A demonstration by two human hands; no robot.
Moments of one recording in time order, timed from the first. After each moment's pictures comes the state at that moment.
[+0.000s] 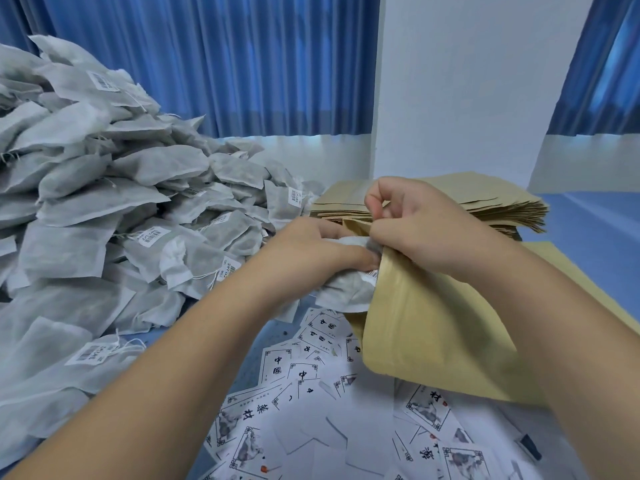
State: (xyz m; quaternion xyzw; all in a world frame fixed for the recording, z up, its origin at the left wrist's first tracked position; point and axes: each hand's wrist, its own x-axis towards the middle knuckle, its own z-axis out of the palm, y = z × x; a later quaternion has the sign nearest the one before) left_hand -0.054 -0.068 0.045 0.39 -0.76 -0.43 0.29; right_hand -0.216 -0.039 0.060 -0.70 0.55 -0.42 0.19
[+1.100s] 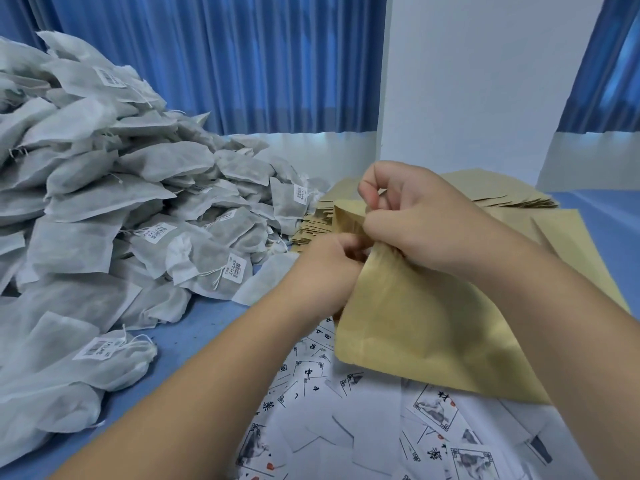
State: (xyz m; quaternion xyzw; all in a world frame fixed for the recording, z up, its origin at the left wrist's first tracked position) left_hand -0.073 -0.072 0.014 0.34 -0.72 -0.49 0.35; right_hand -0.200 -0.032 0.068 -0.73 0.49 -0.44 0.18
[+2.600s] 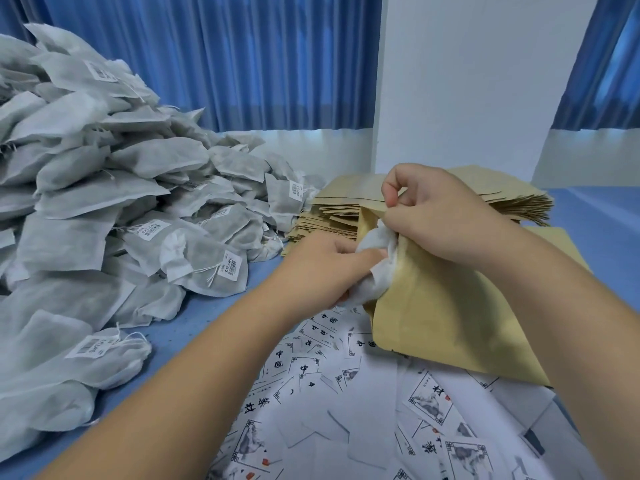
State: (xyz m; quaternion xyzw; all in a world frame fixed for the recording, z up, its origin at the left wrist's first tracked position) left_hand -0.065 -0.068 0.021 0.36 -0.77 -0.43 0.30; right_hand -0.227 -0.043 0.062 -0.70 0.58 -0.41 0.11
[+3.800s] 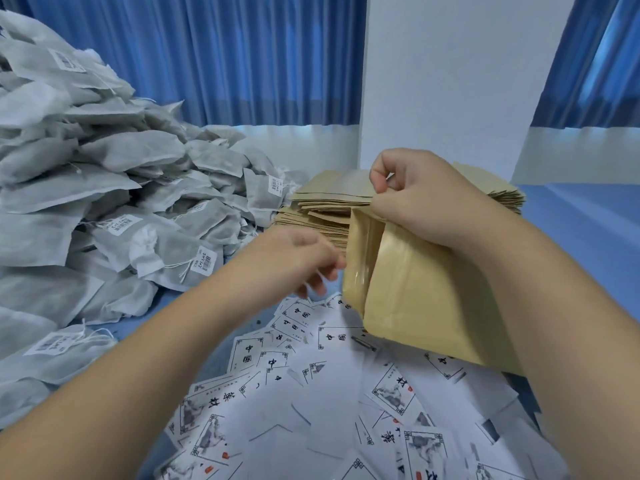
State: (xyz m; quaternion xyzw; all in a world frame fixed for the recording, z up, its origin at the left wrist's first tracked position) left_hand -0.058 -0.066 0.026 0.35 -0.75 -0.48 0.29; right_hand -0.246 -0.033 0.072 -0.70 0.58 -0.40 0.10
